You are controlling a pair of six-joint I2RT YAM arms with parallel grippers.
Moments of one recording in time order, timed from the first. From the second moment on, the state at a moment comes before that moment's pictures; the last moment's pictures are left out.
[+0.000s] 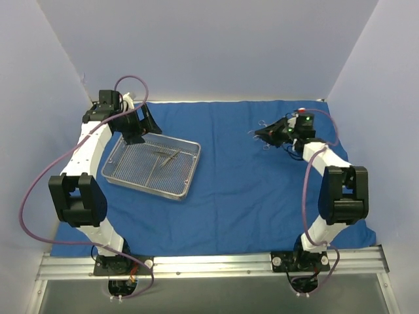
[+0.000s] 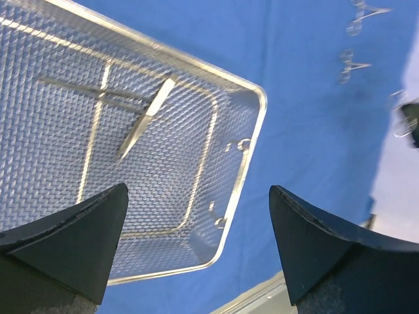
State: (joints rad) left arm -0.01 1.72 1.60 -0.78 0.49 -0.41; right arm 0.05 1.70 1.06 0.10 -0.68 1.05
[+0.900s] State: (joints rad) left arm -0.03 1.73 1.58 -0.89 0.40 -0.34; right arm -0.14 1.81 0.86 0.13 -0.39 1.05
